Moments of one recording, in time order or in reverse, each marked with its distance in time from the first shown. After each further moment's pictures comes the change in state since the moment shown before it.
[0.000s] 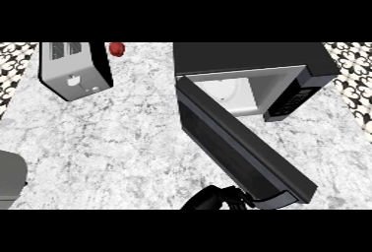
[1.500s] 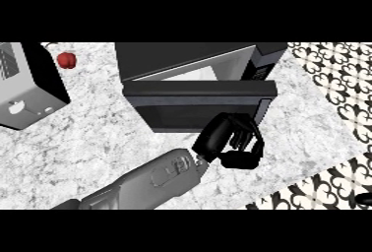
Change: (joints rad) left arm -0.535 -0.002 0.082 0.148 0.338 0.274 0.007; right arm -0.129 -0.106 0.092 -0.258 -0.140 0.086 0.182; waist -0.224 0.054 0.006
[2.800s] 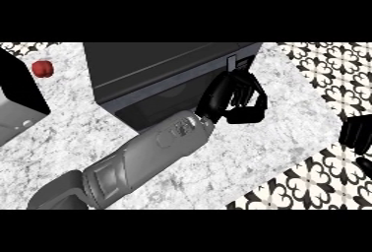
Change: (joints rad) left arm -0.256 0.002 0.069 0.194 0.177 0.054 0.010; right arm -0.157 -0.124 0.159 -0.249 -0.063 0.184 0.175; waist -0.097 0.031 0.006
